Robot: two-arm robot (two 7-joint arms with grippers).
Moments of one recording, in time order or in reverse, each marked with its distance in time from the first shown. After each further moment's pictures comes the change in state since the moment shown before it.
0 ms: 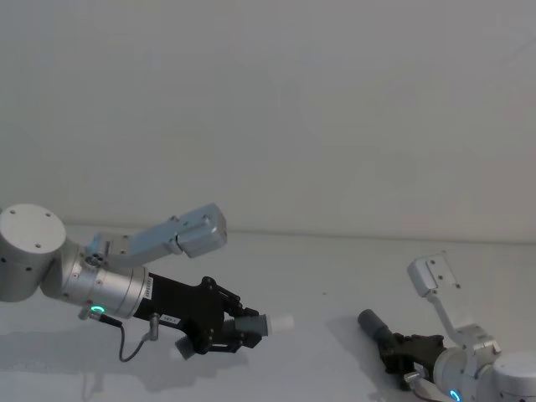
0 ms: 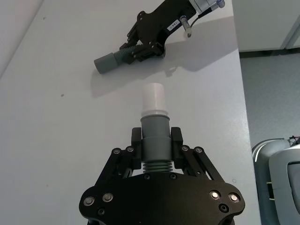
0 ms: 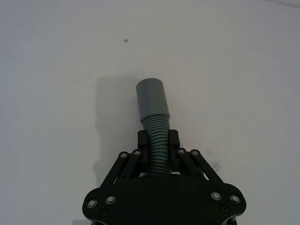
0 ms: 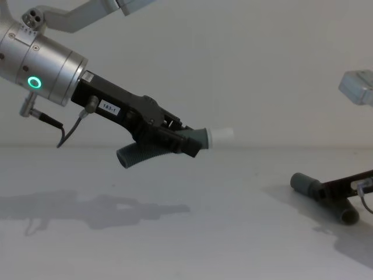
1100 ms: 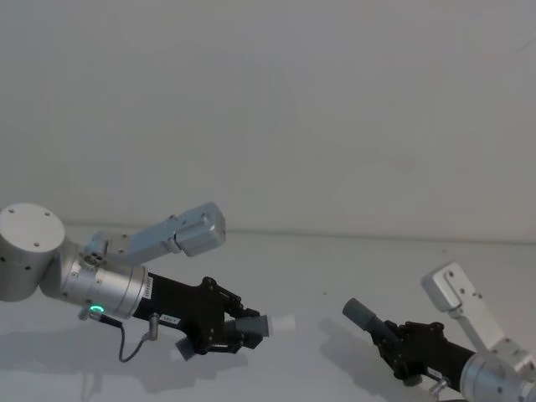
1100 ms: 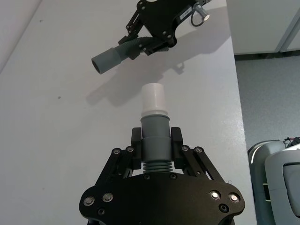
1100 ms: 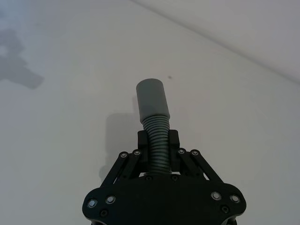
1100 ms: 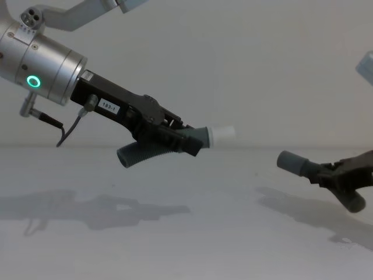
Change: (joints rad) left arm -0.003 -0.001 0.001 0.008 -0.016 -0.003 -0.015; right arm -0.046 0.156 -0.040 -0.045 0.008 -0.314 0.243
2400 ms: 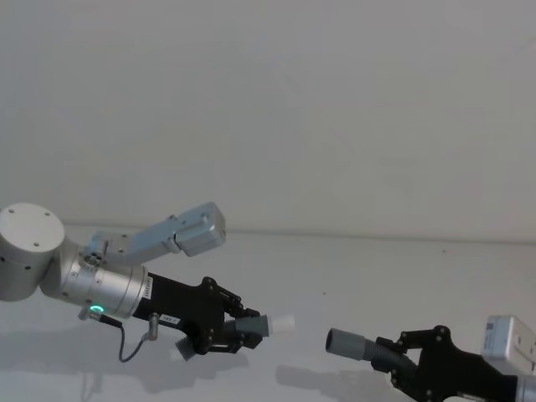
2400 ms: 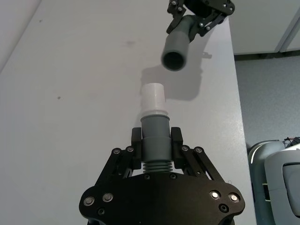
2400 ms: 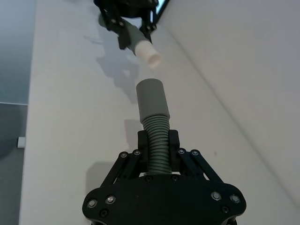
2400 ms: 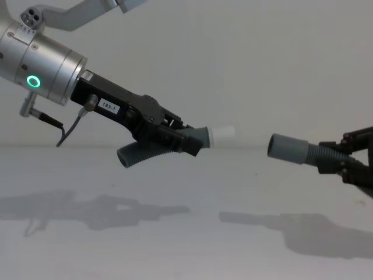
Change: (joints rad) left arm 0.000 0.000 0.000 0.000 -0.001 0.000 -0.001; right arm 0.043 0.201 -0.066 0.085 0.077 -0.697 0.458
